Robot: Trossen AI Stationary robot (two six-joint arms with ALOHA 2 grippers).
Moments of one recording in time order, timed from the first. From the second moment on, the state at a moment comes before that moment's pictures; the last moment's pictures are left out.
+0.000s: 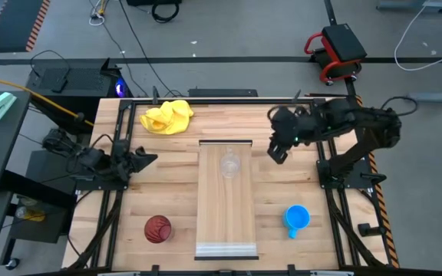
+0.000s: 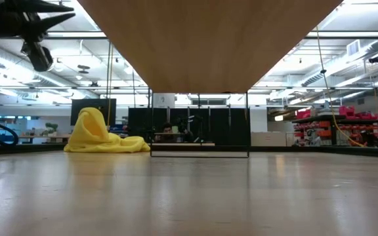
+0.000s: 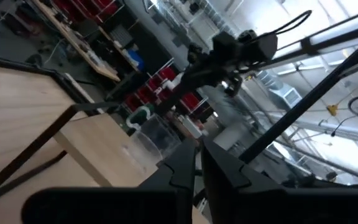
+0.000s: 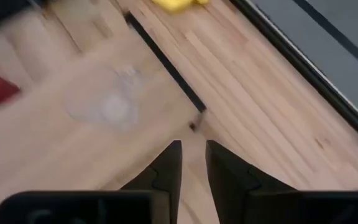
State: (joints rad) left arm -0.51 0.06 0.05 0.33 -0.67 -0.70; right arm 0.18 1.47 1.89 -1.55 0.39 0.73
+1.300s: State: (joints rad) left arm -0.25 1.17 0.68 0.34 -0.34 -0.75; right arm 0.13 1.24 0.99 -0.45 0.26 0.68
